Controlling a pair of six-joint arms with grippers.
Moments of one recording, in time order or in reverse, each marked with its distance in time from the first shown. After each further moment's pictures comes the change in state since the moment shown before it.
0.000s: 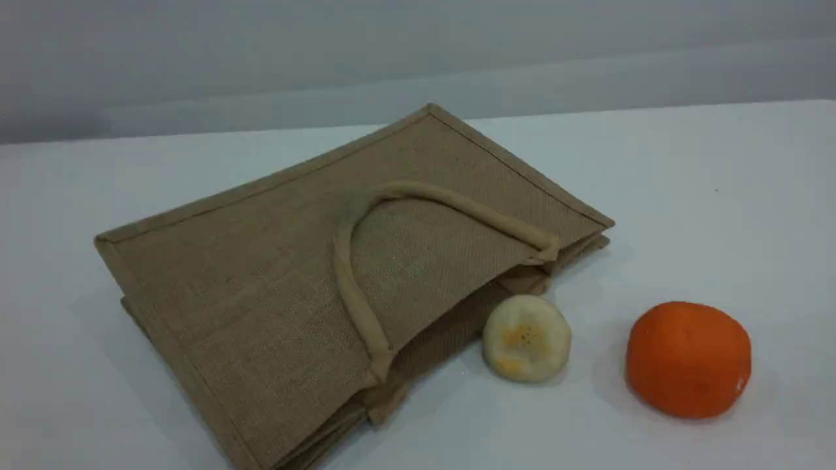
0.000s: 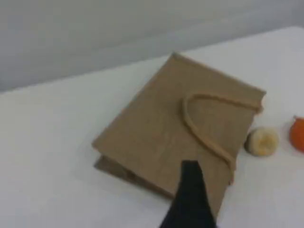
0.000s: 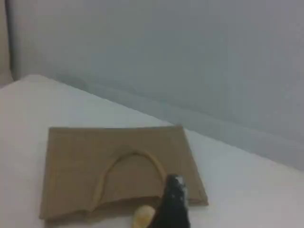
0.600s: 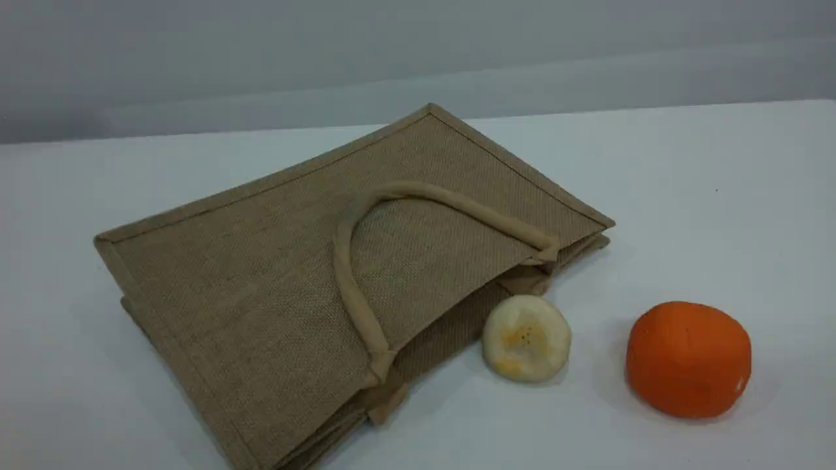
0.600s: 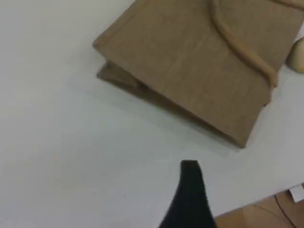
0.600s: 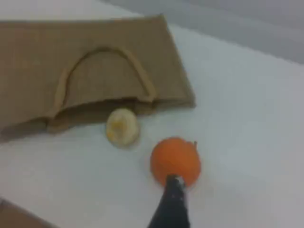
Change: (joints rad) left arm 0.000 -0.021 0.355 0.061 -0.102 -0.004; right arm 0.000 -0.135 0.447 -0.109 -0.082 0.008
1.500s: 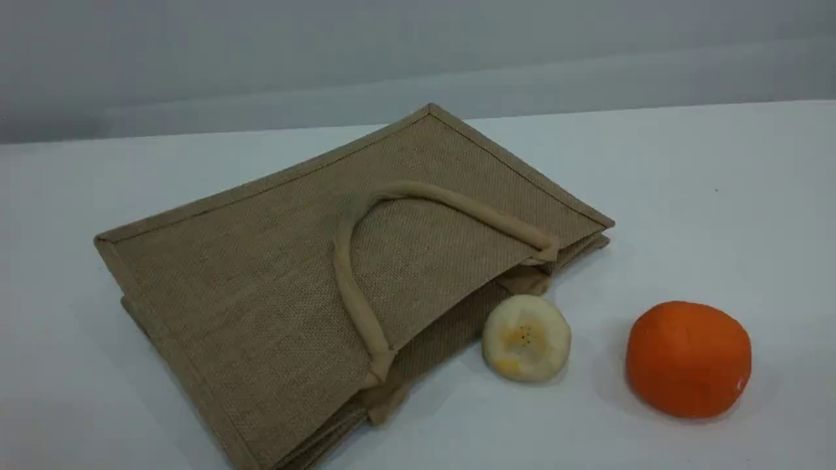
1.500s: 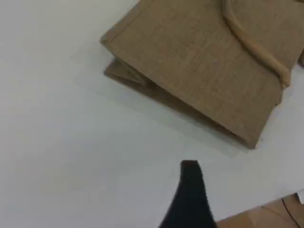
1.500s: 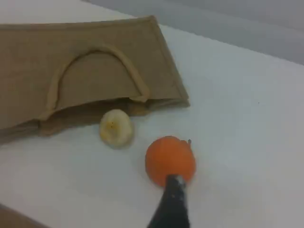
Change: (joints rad) left arm 0.000 0.001 0.034 0.018 -0.033 -0.008; right arm 0.000 0.000 0.003 -0.022 -0.003 0.024
